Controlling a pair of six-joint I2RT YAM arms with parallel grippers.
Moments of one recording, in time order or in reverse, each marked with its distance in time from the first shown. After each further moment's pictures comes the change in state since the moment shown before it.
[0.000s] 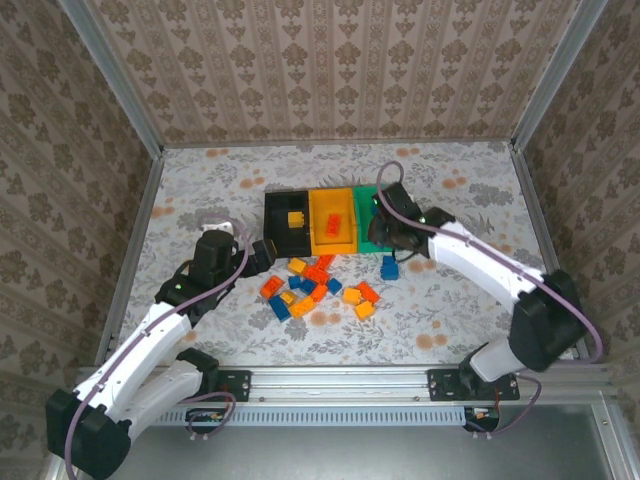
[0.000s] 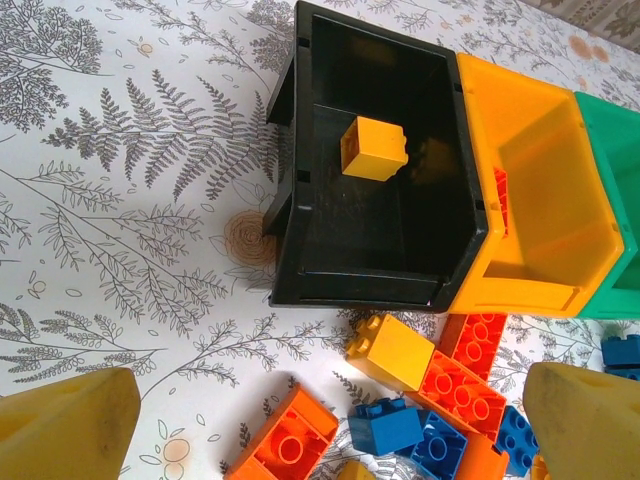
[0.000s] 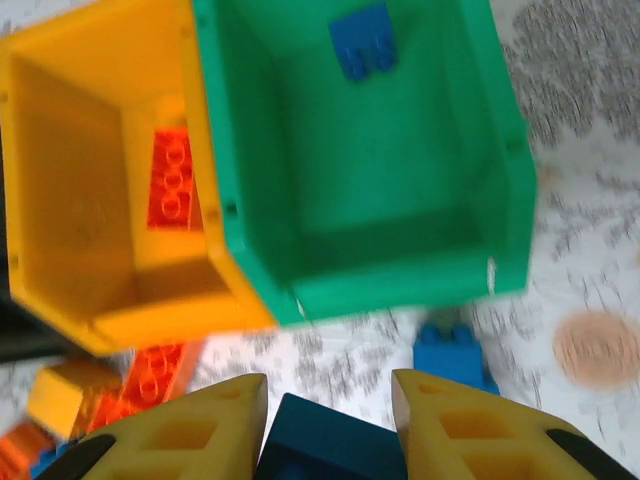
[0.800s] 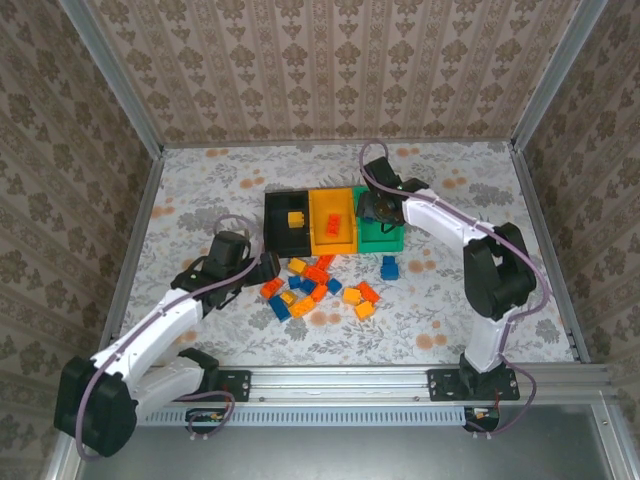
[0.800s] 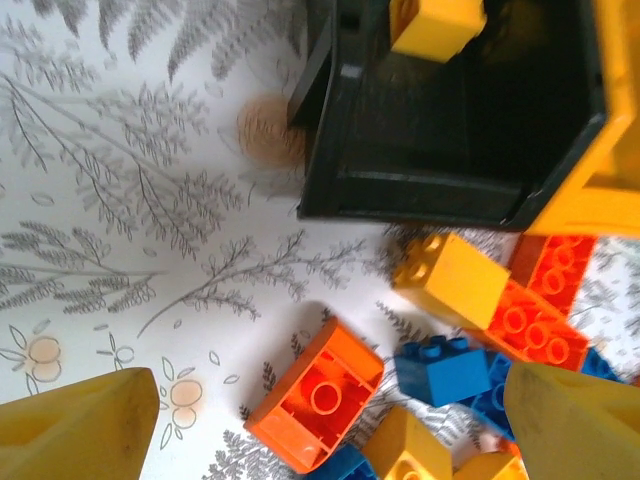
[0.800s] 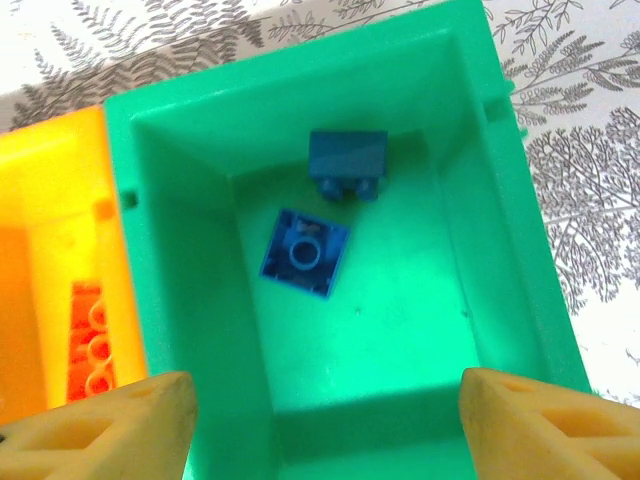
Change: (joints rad) left arm -0.007 0.177 -0.034 -0.018 0.062 -0.003; right arm -0.065 0.275 0.212 0.012 0.035 -0.077
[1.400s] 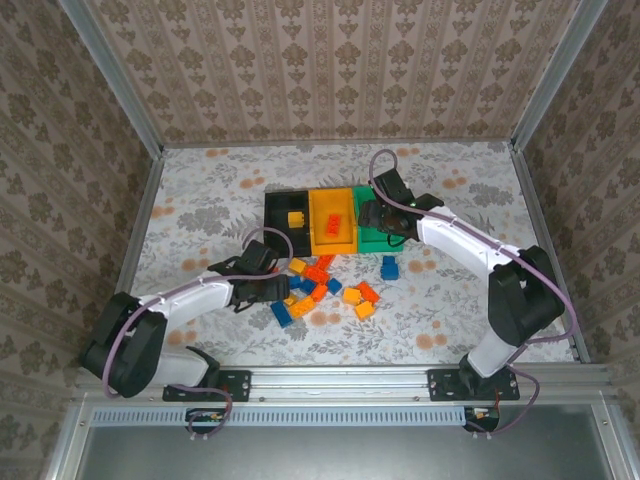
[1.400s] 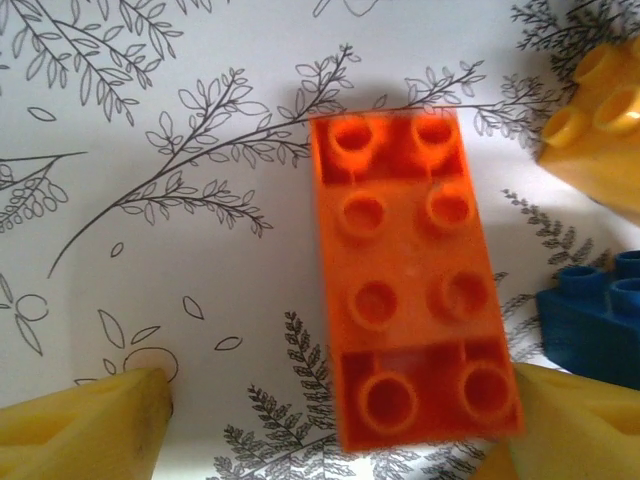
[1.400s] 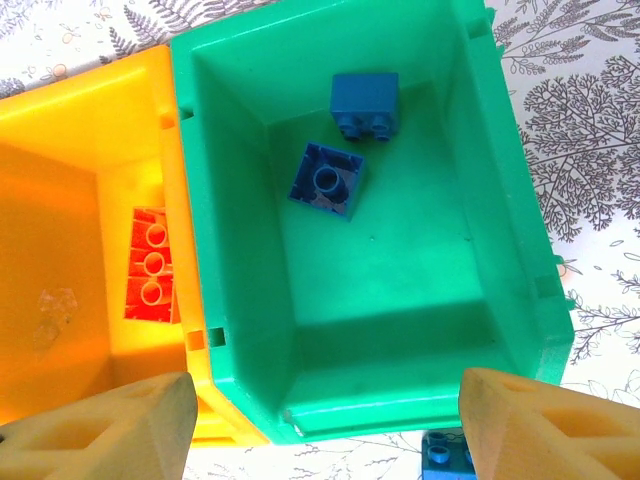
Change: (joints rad) left arm -0.106 0.312 -0.012 0.035 -0.070 0.028; right arm 0.022 -0.179 -0.164 0.060 -0.033 0.029
